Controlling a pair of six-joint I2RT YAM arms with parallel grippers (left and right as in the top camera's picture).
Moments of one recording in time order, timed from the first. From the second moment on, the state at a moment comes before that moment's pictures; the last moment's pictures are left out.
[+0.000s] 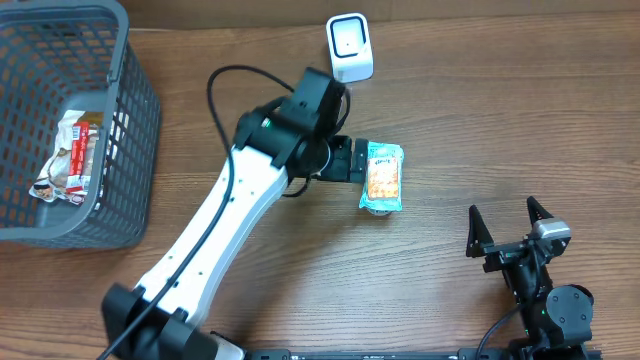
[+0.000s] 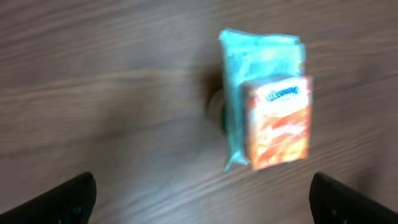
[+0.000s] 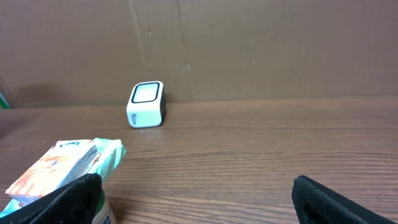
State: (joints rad) left arm -0.48 1.61 1.51 -1.06 0.13 -0.39; right arm 0.15 0.01 0.02 -0.03 -0.04 0.12
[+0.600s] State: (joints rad) left arm -0.50 1.65 1.37 -0.83 0.35 -0.38; right arm 0.15 0.01 0.02 -0.03 -0.04 0.12
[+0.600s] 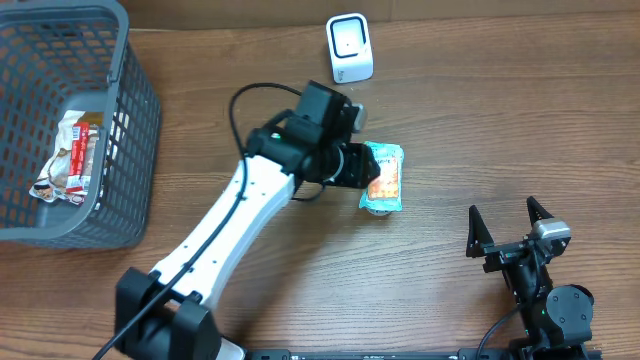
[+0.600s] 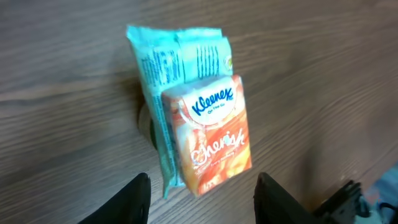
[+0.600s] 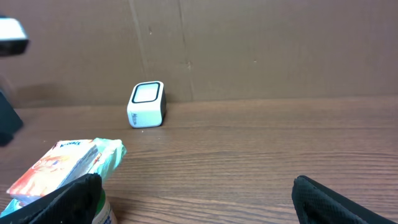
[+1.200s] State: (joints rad) left arm -0.52 1.76 1.37 -0.80 0.32 -0.44; right arm 0.15 0.01 0.02 -0.03 -0.04 0.12
